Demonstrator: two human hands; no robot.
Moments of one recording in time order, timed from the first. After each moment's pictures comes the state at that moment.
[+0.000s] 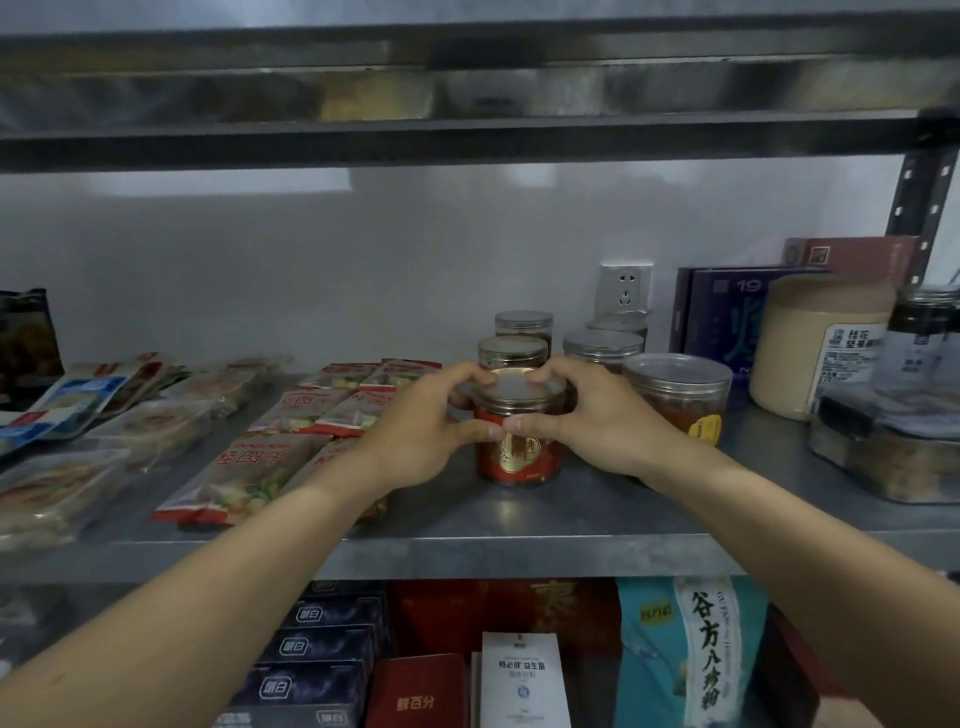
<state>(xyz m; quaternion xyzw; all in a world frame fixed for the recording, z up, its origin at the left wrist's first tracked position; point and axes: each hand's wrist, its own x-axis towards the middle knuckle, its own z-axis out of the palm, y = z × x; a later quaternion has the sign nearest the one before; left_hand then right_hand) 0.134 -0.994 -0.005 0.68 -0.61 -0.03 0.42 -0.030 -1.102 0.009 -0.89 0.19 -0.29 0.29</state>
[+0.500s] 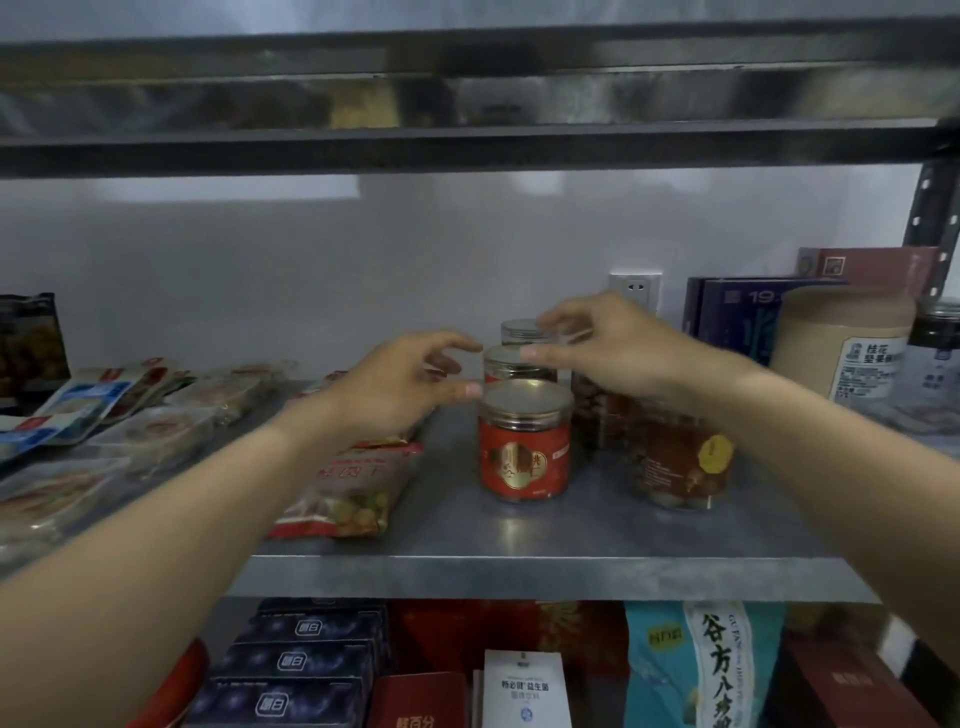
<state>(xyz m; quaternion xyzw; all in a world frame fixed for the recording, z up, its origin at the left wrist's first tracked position) 0.160 -0.992 0.037 0.70 -0.58 -0.07 0.41 -0.022 -1.124 0.072 -0.91 0.23 -0.26 0.22</state>
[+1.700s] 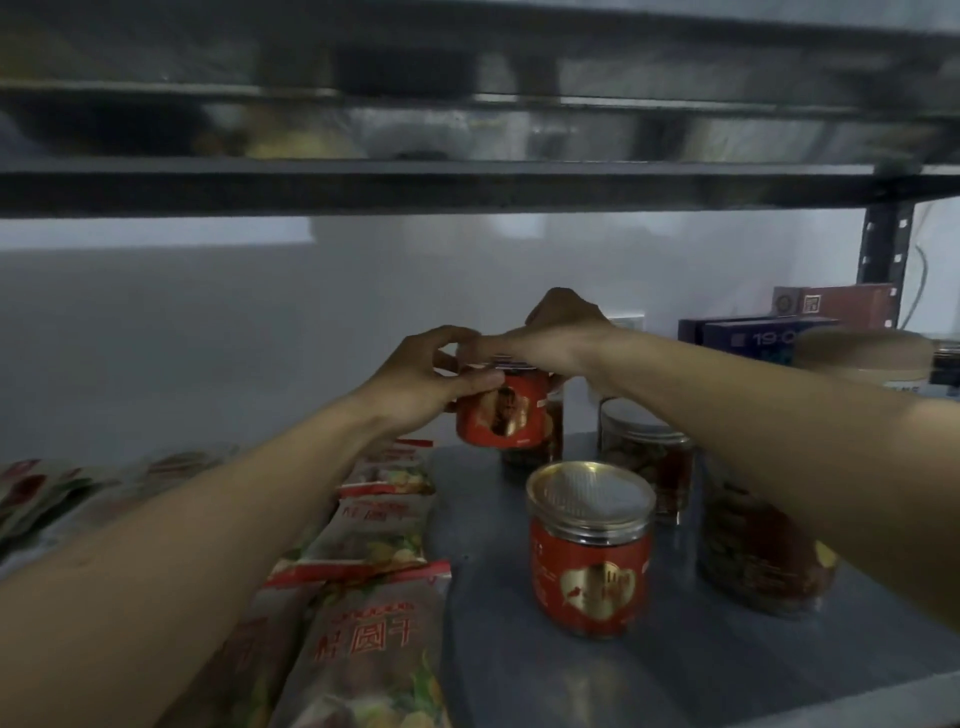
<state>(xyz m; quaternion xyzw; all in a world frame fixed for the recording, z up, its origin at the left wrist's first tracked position) 0.248 -1.080 0.071 0.61 -0.60 -0.13 0.50 0.099 -1.150 0.111 -0.84 0.39 -0.30 0.24</state>
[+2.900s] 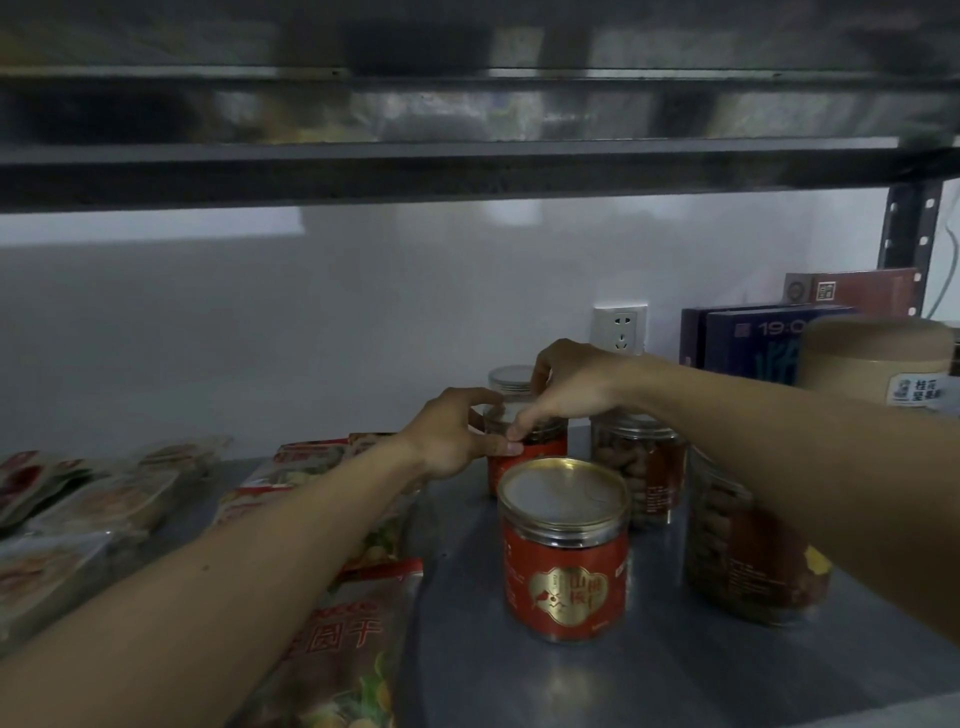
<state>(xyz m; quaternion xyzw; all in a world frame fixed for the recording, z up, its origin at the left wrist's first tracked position) 0.233 -1.124 0.017 0.69 -0.61 -0.13 0.37 0.081 -1.207 0.077 -0.92 0.37 -0.07 0.12</state>
